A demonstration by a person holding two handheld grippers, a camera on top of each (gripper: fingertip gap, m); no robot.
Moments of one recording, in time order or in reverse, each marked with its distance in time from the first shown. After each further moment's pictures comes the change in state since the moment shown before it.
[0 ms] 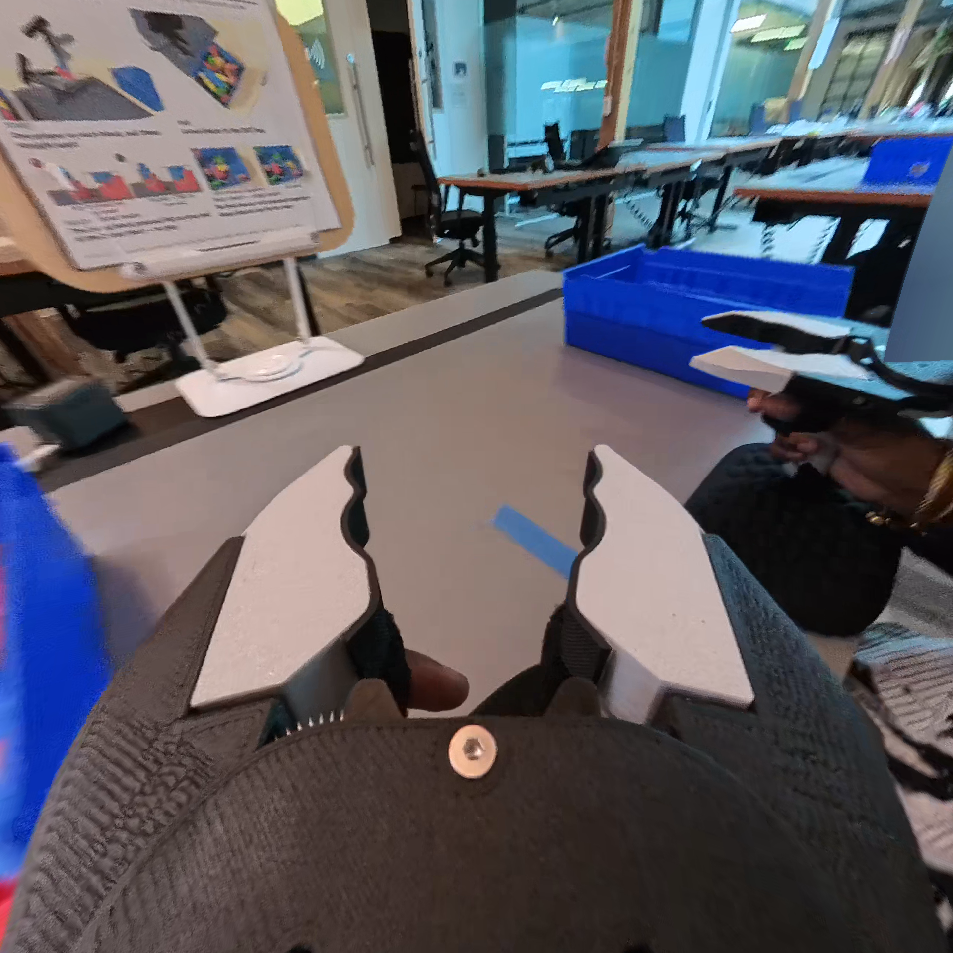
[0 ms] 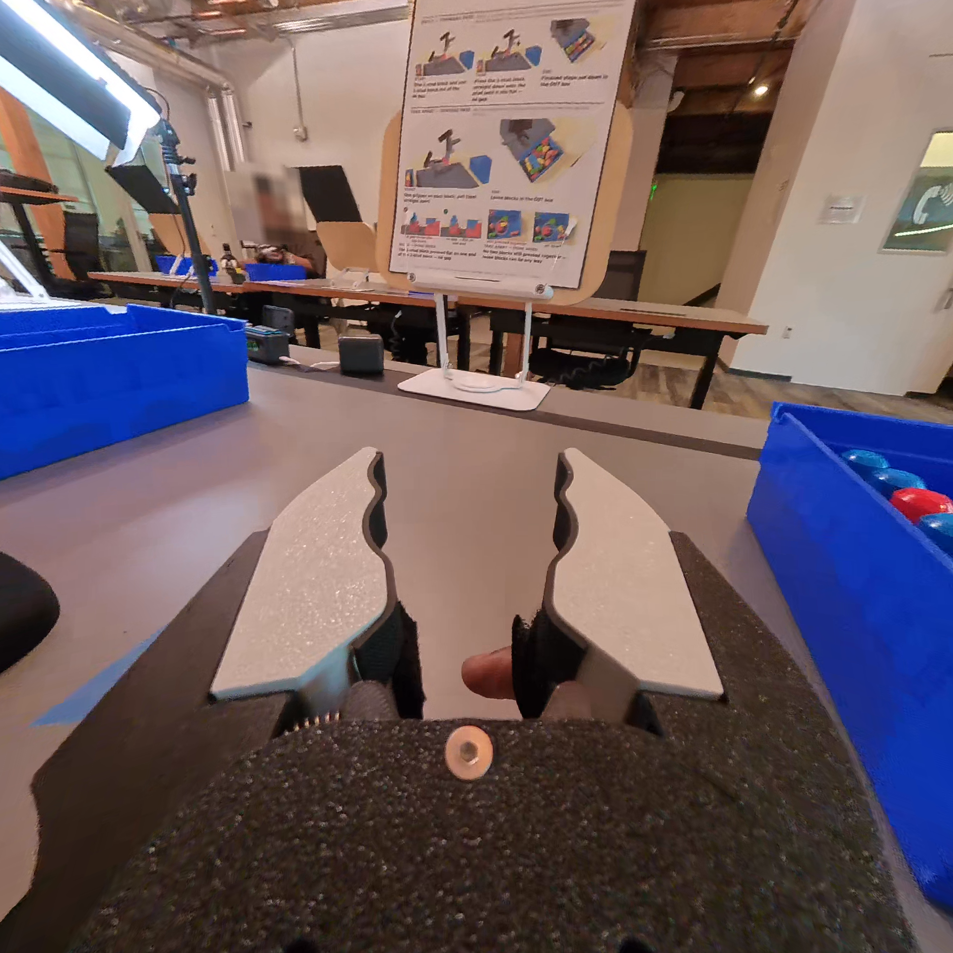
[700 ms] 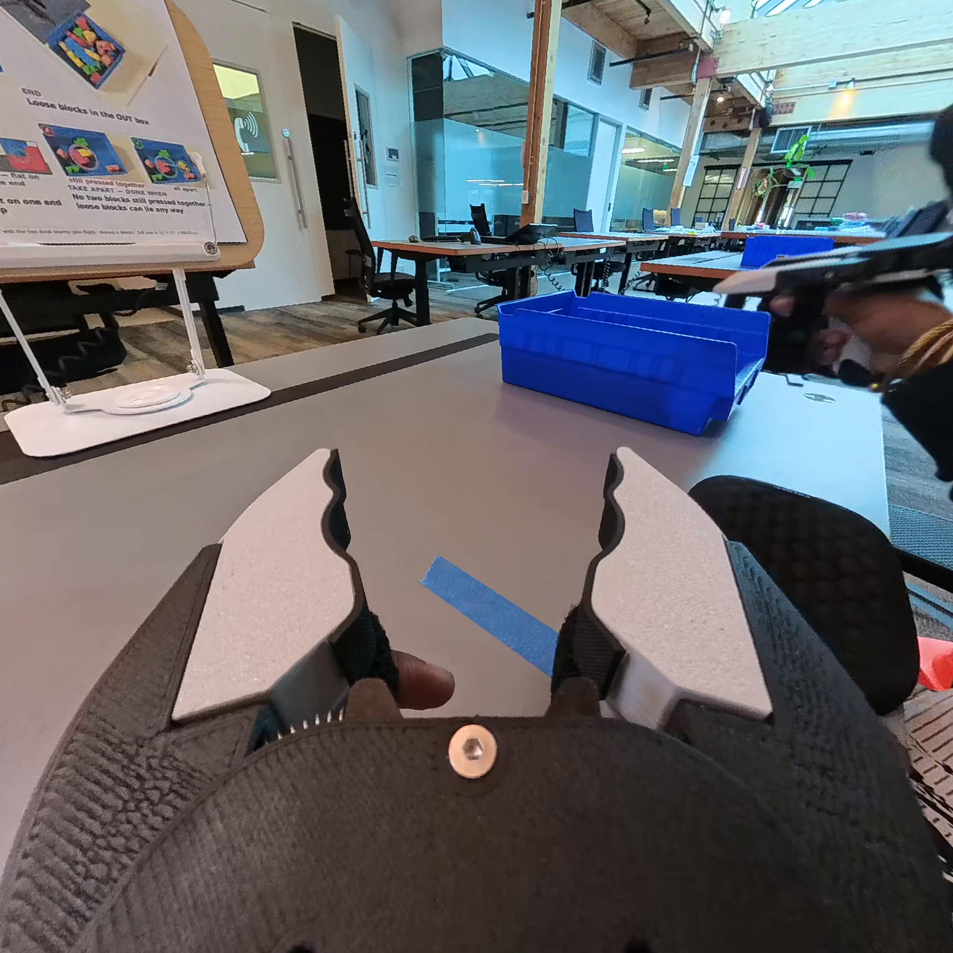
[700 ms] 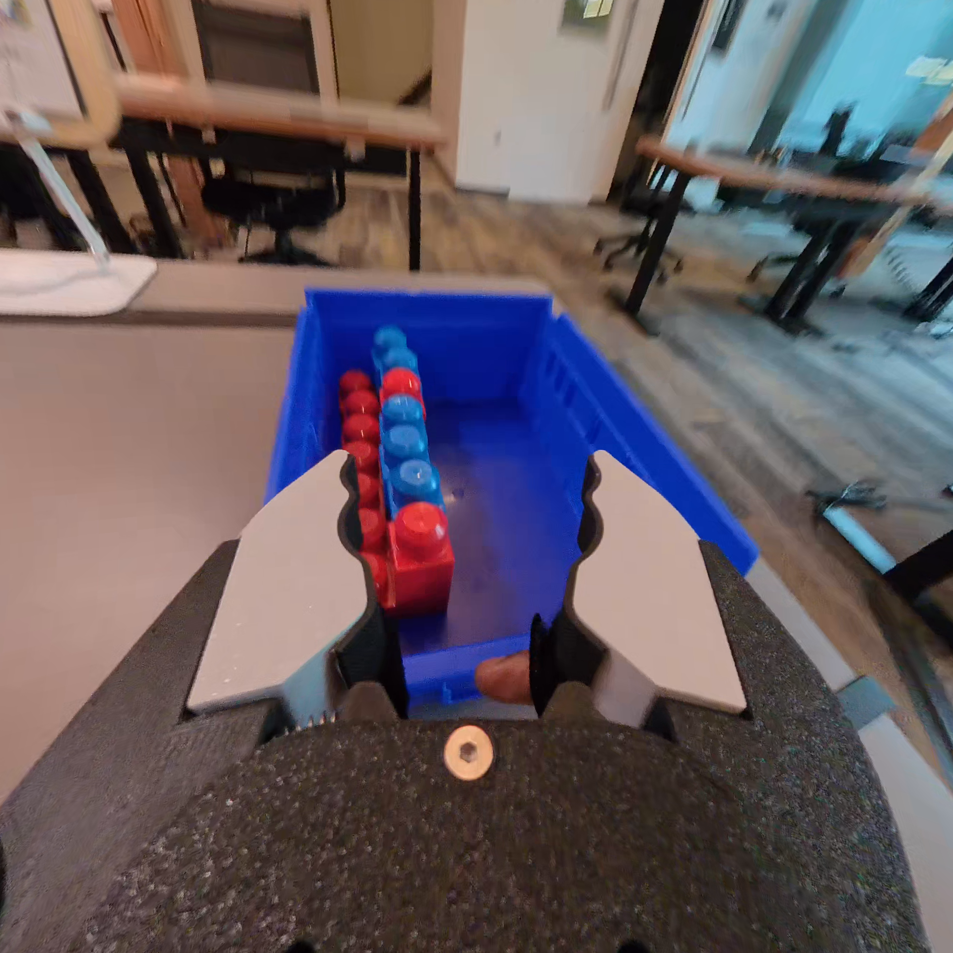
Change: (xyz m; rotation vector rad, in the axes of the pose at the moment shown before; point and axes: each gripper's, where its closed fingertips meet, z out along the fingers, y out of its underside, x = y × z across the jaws) left arm 0.032 0.028 0.067 0.138 0.147 -0.070; right arm 0.239 -0.011 -0.074 -0.333 0.568 -0.027
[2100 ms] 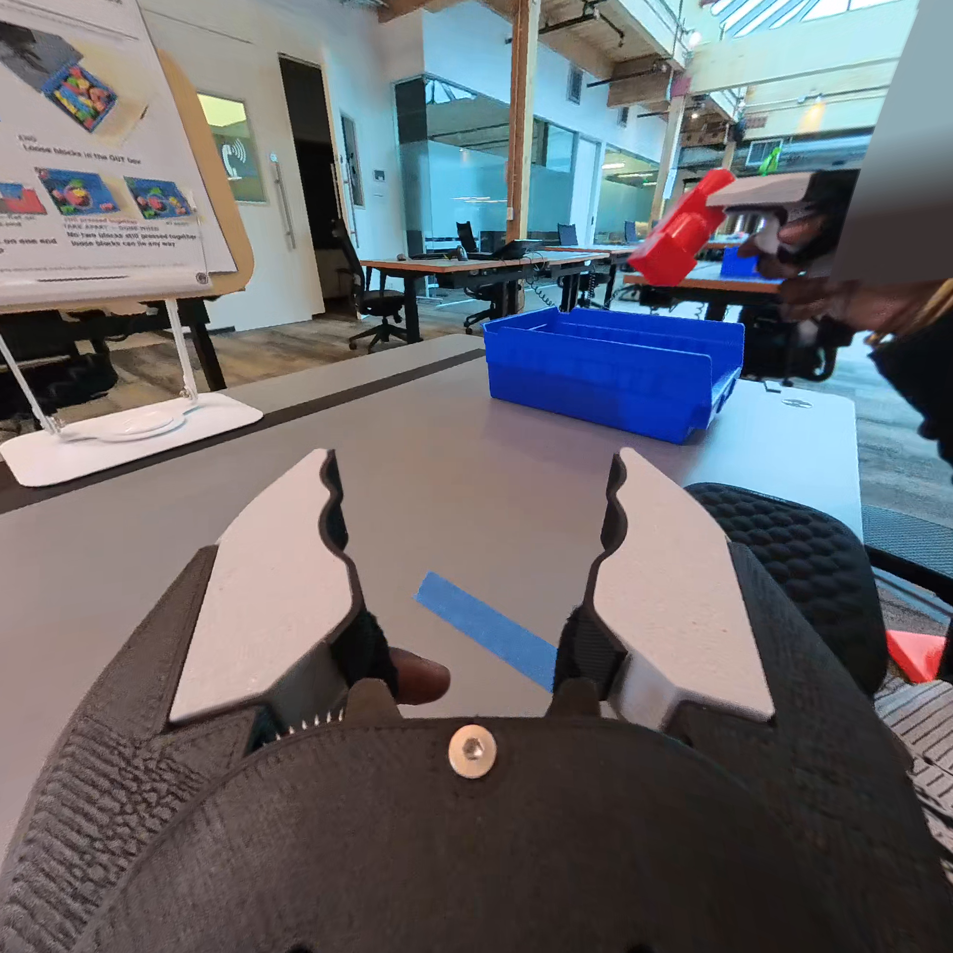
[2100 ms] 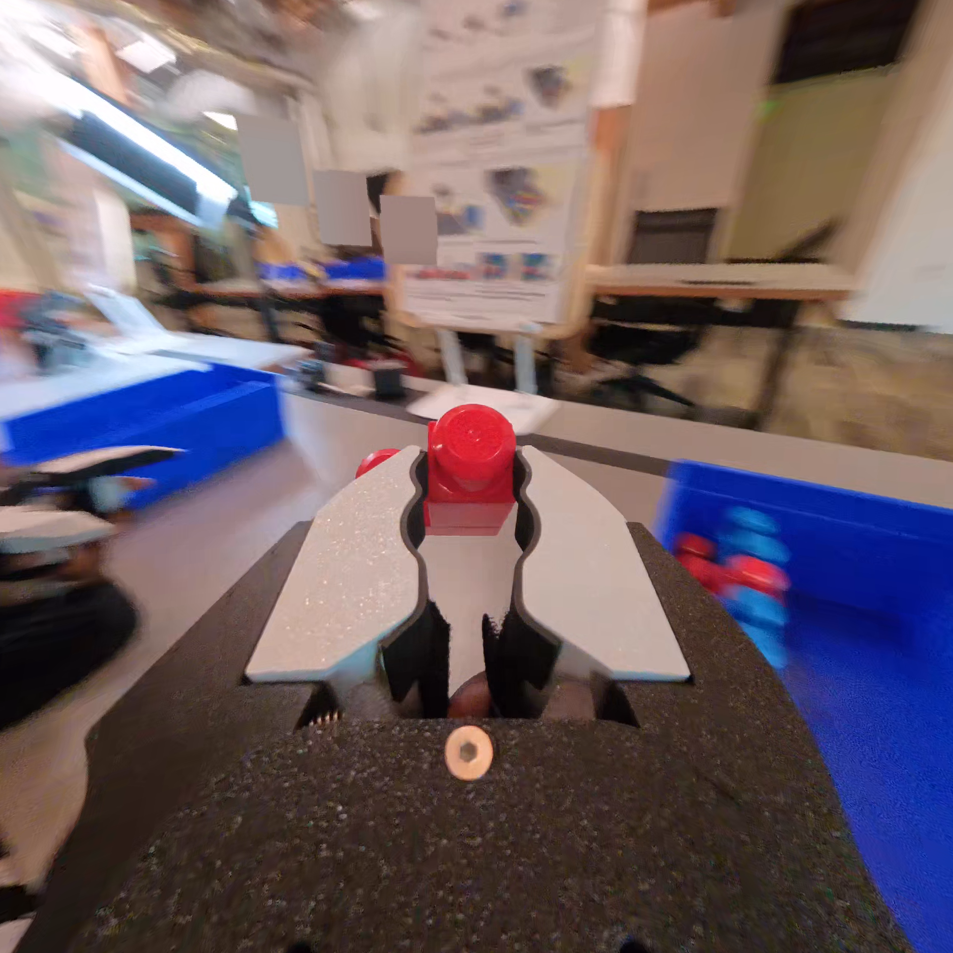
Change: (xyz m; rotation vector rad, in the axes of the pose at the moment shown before) left arm 0.007 -0.012 -0.005 0.029 0.029 0.019; right arm -0.130 -0.085 -0.050 0.221 -0.715 0.085
